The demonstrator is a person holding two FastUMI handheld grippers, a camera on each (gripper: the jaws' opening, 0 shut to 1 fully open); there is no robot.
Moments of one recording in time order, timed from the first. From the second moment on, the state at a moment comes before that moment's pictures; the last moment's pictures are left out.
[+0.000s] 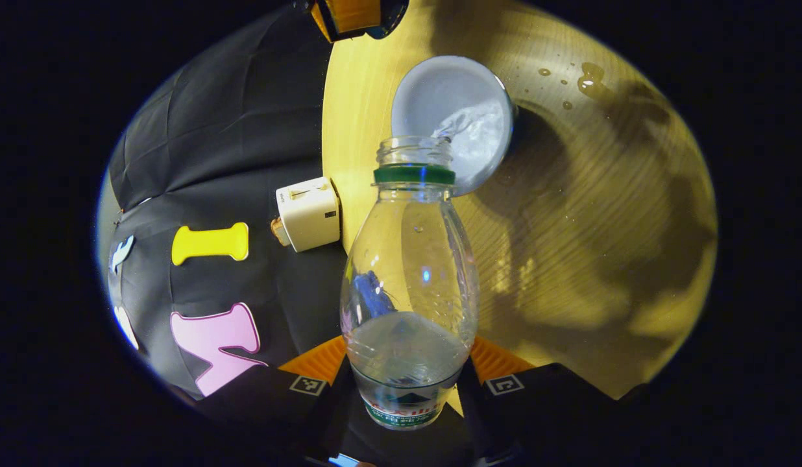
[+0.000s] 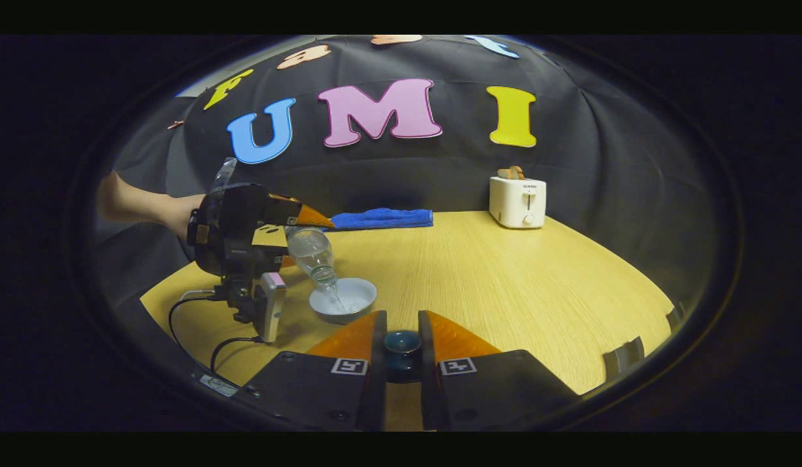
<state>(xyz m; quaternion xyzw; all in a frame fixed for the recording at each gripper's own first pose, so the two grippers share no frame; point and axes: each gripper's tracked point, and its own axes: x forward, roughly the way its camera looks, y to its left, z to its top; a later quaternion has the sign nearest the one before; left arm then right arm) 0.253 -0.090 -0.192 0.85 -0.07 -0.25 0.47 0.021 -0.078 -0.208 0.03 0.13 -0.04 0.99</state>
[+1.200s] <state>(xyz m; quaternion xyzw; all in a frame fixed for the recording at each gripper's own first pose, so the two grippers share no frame) 0.256 -0.098 -0.171 0.89 -0.07 -0.24 0.37 0.008 -0.095 -0.200 0.05 0.10 -0.06 0.99</state>
